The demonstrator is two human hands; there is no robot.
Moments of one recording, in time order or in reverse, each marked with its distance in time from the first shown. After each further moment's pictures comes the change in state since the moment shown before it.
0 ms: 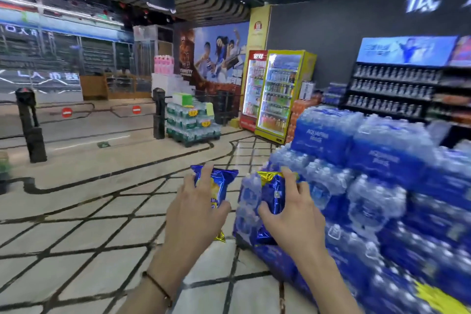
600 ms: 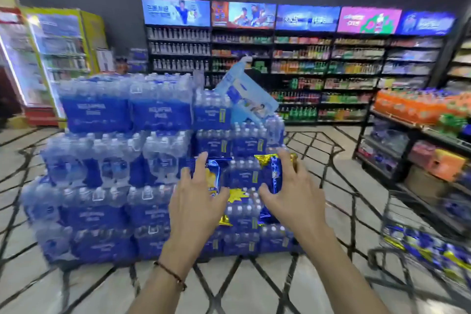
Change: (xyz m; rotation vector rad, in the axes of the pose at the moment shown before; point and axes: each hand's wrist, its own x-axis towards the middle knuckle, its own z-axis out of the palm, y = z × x) left_hand -0.241 0.427 0.207 -0.417 -0.475 0.503; right_hand -0.193 0.387 -0.321 -0.494 0.274 0.612
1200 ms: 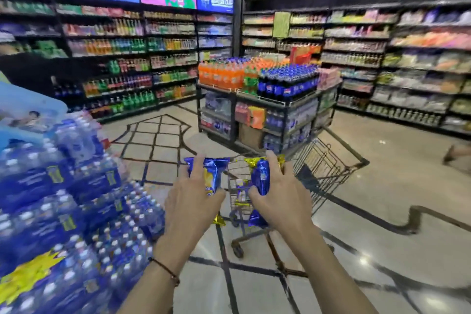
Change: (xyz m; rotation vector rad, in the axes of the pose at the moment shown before) left_hand 0.023 0.340 0.369 -0.235 -0.503 0.529; right_hand 0.052 0.411 -0.084 -0.371 0.164 0.646
